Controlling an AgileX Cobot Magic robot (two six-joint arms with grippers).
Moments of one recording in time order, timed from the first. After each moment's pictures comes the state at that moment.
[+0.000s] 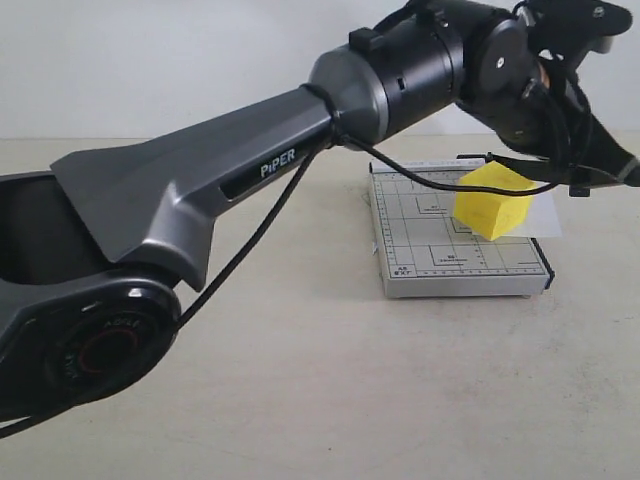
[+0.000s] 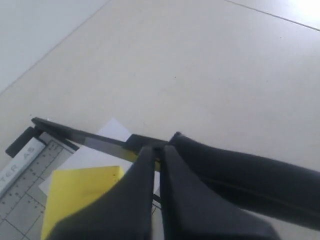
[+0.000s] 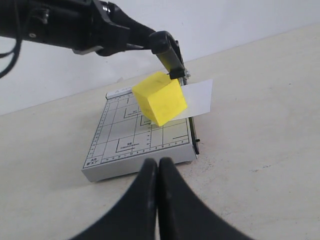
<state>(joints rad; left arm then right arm) -0.91 2.52 -2.53 -0.06 0.72 0.15 -0.01 0.15 0.00 0.86 0.20 -0.53</state>
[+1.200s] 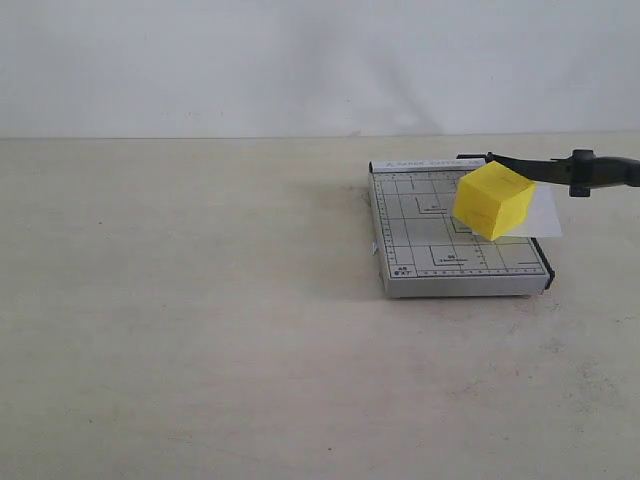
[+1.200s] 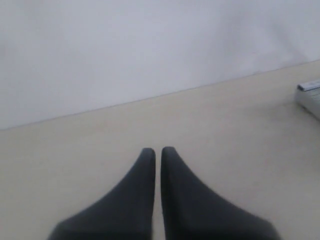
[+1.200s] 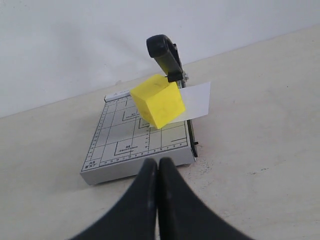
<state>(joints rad) -0.07 0.63 -0.43 -0.27 0.18 0.41 -0.01 0.15 0.00 0.86 0.20 -0.53</state>
